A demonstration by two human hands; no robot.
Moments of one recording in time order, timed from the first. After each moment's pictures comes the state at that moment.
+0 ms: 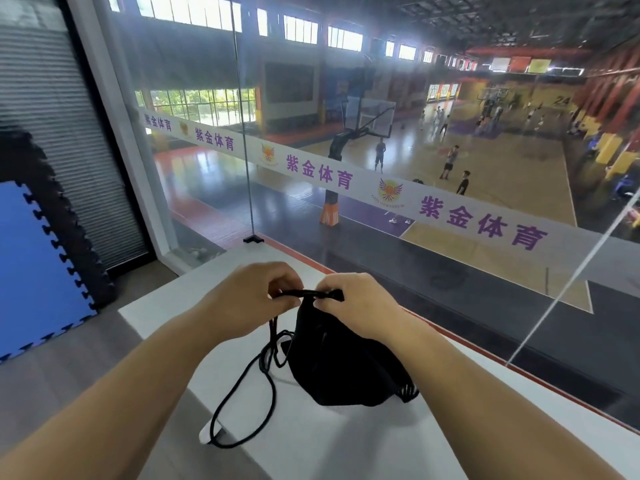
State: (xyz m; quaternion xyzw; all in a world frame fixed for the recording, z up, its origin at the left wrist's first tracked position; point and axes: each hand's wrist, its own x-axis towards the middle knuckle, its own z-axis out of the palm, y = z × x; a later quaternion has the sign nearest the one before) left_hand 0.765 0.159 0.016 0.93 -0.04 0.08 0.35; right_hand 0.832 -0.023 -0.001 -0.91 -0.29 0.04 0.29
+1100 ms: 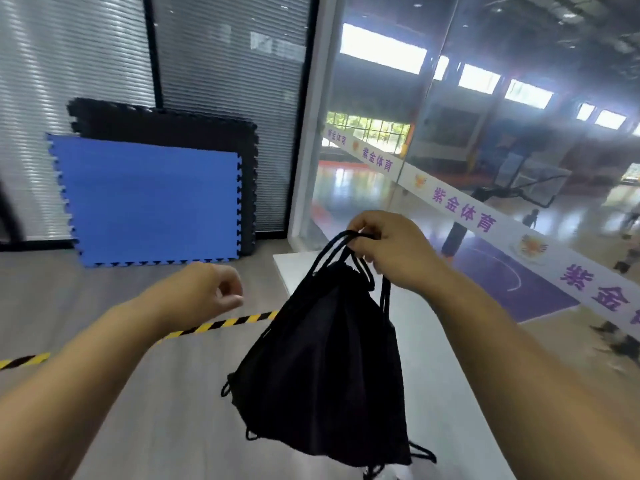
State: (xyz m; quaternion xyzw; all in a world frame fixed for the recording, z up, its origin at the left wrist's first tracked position) left_hand 0.479 0.238 0.020 0.93 0.27 0.08 0.22; right_hand 0.677 0.061 0.099 -0.78 -0.50 0.07 0.36
